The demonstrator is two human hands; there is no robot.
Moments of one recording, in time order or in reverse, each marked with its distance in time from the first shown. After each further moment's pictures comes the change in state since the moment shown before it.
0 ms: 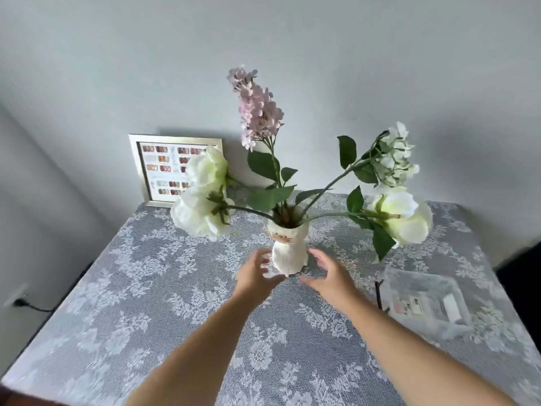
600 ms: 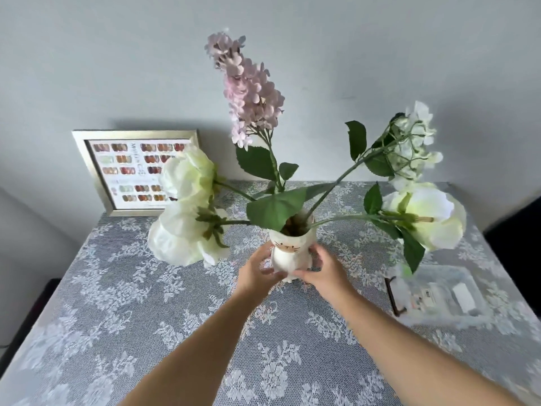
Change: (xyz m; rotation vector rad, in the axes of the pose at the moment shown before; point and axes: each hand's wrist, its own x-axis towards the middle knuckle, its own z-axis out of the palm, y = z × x) left_hand 0.062 -0.027 0.004 -0.346 -0.242 -0.069; right_hand 0.043 0.002 0.035 0.169 0.115 0.099
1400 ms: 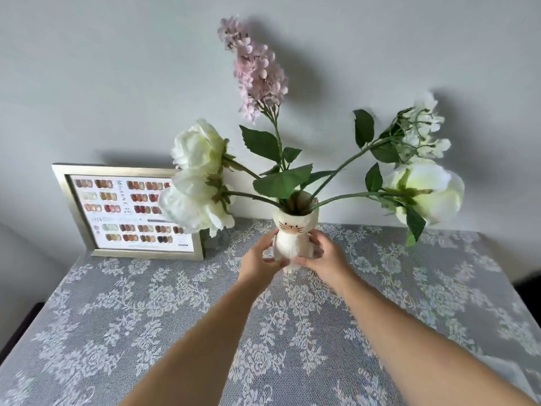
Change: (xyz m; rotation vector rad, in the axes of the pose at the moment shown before) left_hand 0.114 0.081 -0.014 0.024 0.101 0.119; right_hand 0.153 -0.040 -0.030 0.088 -0.050 -0.044
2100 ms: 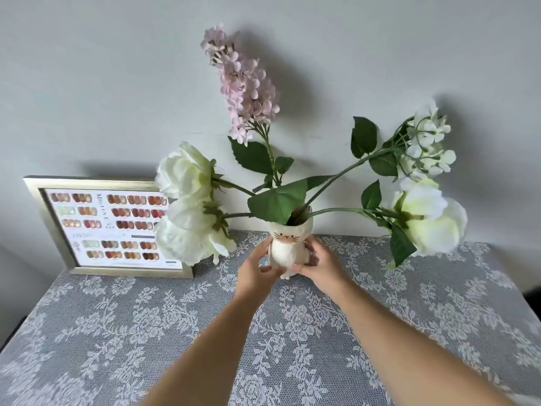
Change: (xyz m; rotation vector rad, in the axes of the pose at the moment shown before) left_hand 0.045 -0.028 0.012 -0.055 0.054 -0.048; right_hand 0.040 0.013 0.000 -0.022 -0.021 -0.048
